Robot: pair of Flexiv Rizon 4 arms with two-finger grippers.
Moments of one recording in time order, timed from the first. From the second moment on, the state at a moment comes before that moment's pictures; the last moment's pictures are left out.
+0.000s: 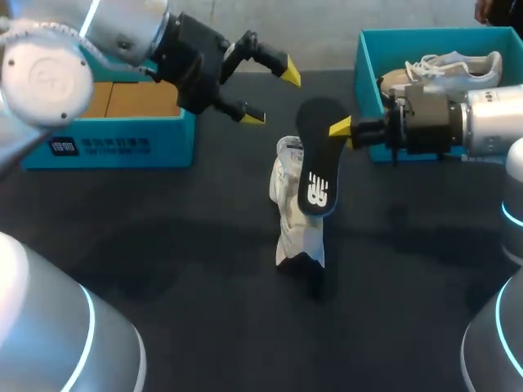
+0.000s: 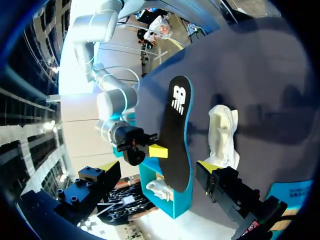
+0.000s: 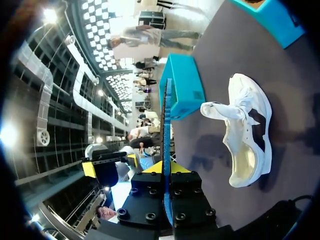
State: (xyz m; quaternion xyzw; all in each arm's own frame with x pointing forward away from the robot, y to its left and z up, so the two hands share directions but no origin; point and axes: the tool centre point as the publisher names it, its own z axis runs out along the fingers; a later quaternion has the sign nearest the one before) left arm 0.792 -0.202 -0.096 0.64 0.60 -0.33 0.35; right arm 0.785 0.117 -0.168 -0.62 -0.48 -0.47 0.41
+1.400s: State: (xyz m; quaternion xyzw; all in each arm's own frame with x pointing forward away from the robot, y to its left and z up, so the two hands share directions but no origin) left arm 0.784 -0.225 -0.128 0.50 0.51 -0.46 0.53; right arm 0.759 0.141 -0.129 -0.58 -0.46 -0.48 0.47
